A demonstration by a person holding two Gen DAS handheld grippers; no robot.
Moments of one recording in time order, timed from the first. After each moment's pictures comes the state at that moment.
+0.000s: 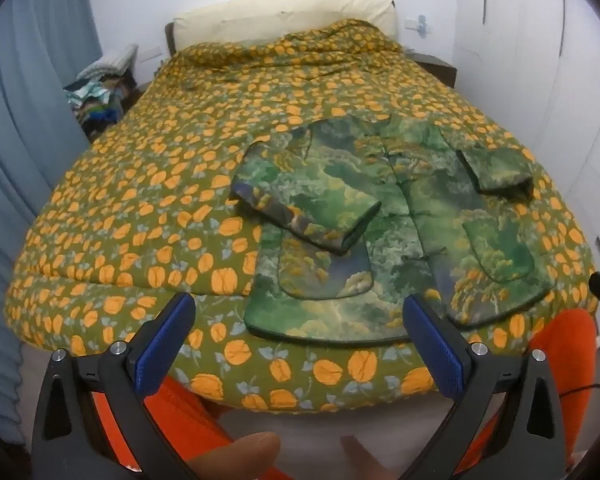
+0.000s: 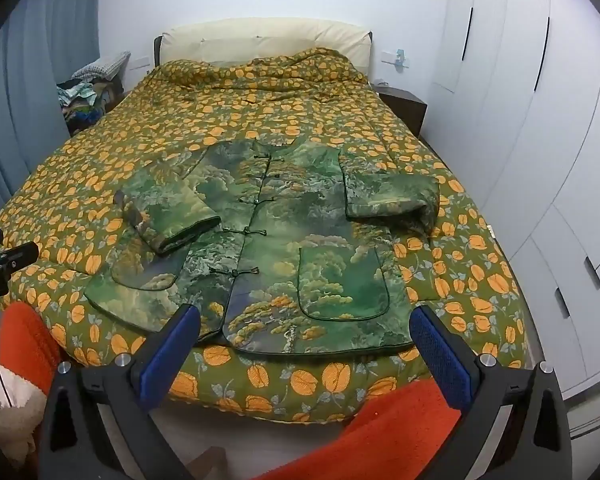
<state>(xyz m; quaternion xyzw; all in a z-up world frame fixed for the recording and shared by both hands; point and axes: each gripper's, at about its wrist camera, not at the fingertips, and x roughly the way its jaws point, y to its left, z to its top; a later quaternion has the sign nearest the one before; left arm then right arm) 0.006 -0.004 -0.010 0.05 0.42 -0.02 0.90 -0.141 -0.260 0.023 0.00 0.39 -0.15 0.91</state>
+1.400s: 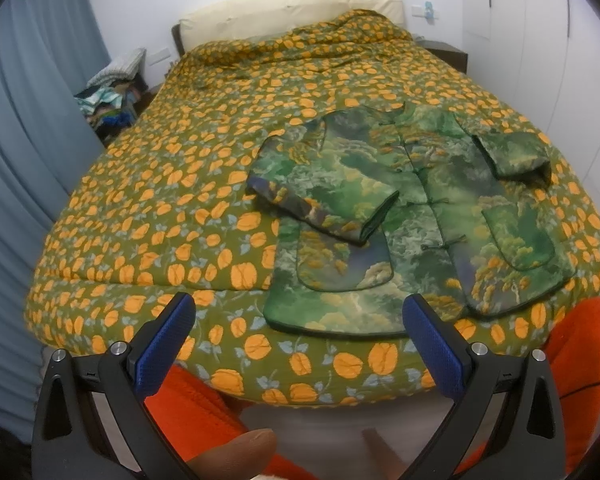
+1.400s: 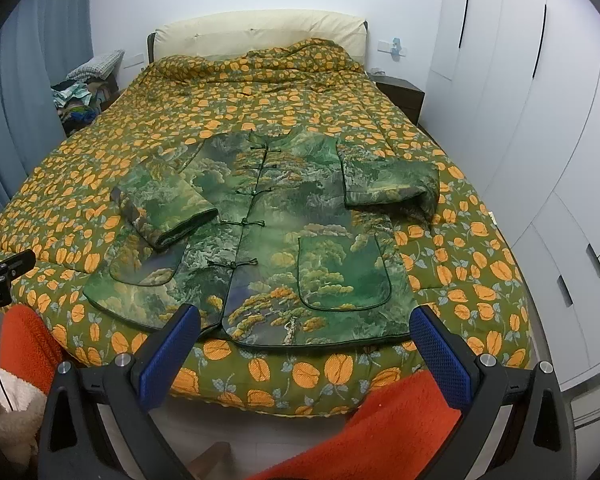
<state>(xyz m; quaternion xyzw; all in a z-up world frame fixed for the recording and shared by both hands) 0.004 0.001 -0.017 0.08 0.43 0.01 0.90 -0.141 -0.264 0.017 0.01 0.40 -0.15 0.90</state>
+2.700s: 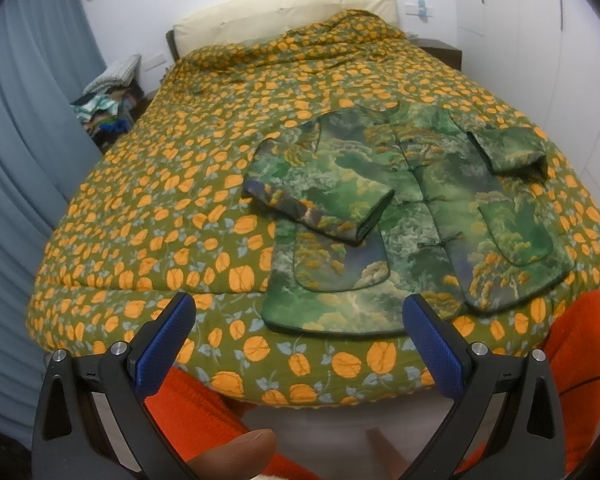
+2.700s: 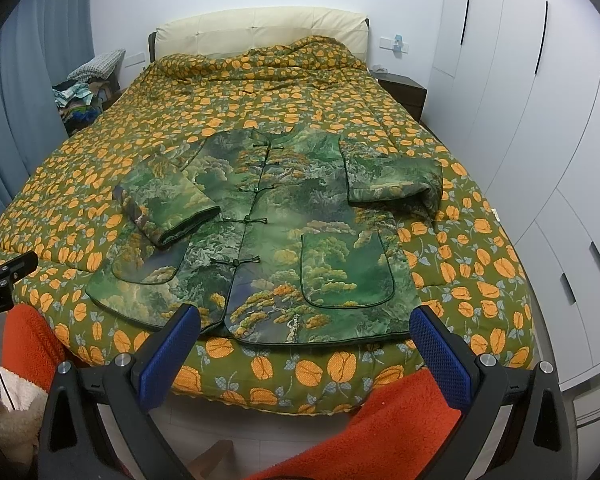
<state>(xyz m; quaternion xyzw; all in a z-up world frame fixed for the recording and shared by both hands) 0.004 -0.003 -0.018 0.08 0.43 0.01 0.90 -0.139 -0.263 0.016 0.02 0.41 -0.15 0.90</state>
